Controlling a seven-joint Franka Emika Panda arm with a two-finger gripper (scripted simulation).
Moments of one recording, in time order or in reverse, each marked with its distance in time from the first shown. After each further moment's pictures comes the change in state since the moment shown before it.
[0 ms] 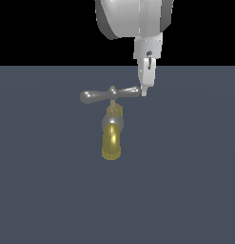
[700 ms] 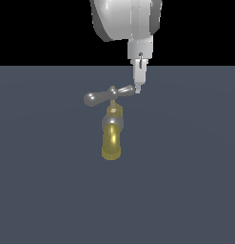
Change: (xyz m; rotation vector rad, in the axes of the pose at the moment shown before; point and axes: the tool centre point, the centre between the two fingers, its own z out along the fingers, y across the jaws) arm 0.021 0.038 -0.001 -0.002 -0.006 0.004
